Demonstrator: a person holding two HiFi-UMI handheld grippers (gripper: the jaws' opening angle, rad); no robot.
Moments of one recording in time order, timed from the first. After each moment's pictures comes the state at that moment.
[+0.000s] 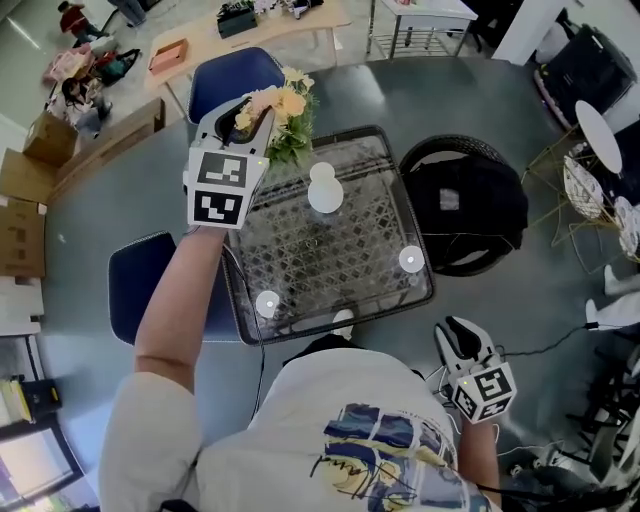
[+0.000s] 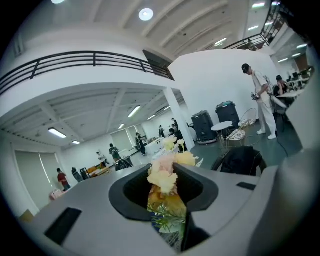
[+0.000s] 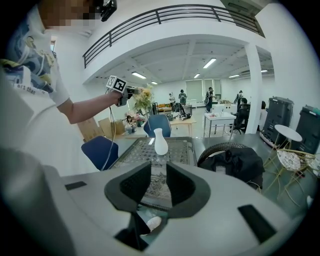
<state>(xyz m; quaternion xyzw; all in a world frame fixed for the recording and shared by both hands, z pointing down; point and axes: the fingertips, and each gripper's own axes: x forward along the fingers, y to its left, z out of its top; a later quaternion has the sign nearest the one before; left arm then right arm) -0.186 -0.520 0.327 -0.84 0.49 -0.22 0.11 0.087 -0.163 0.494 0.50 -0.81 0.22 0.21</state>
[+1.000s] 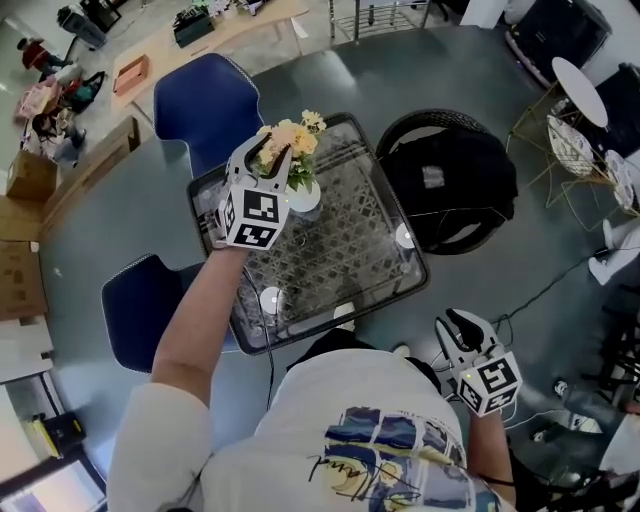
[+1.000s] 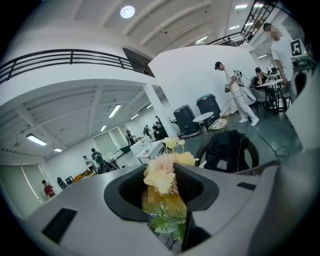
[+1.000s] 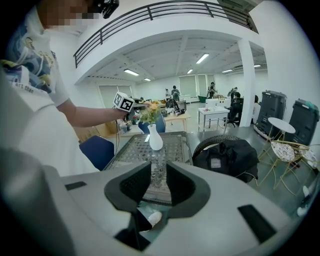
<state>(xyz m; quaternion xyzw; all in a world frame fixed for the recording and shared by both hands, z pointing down) -0.103 -0.522 0.466 -0.87 0.40 -0.26 0.14 0.103 -0.155 0.507 0.52 -0.79 0.25 0.22</state>
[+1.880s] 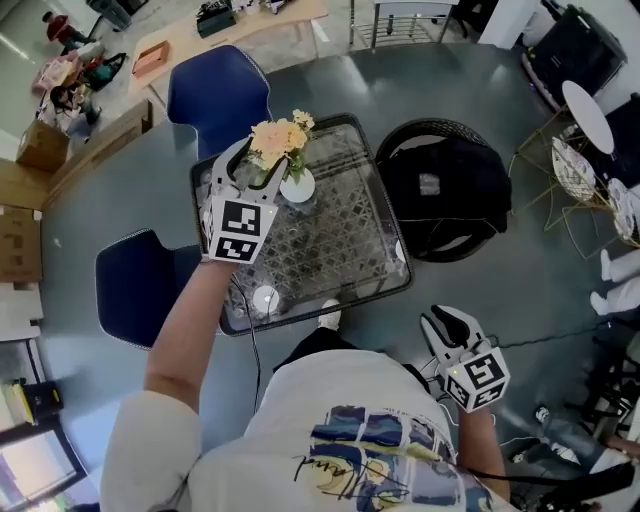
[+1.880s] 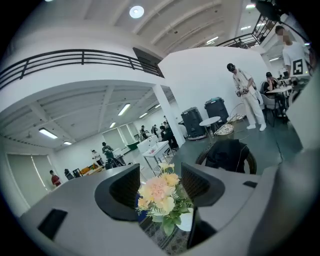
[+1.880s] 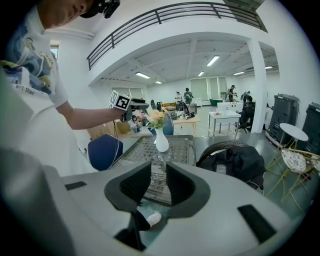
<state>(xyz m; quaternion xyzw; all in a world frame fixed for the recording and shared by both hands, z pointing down) -0.105 -0.456 0.425 -0.85 0.45 -0.24 0.12 0.130 -0.147 0.502 0.47 -0.83 0.22 0.21</state>
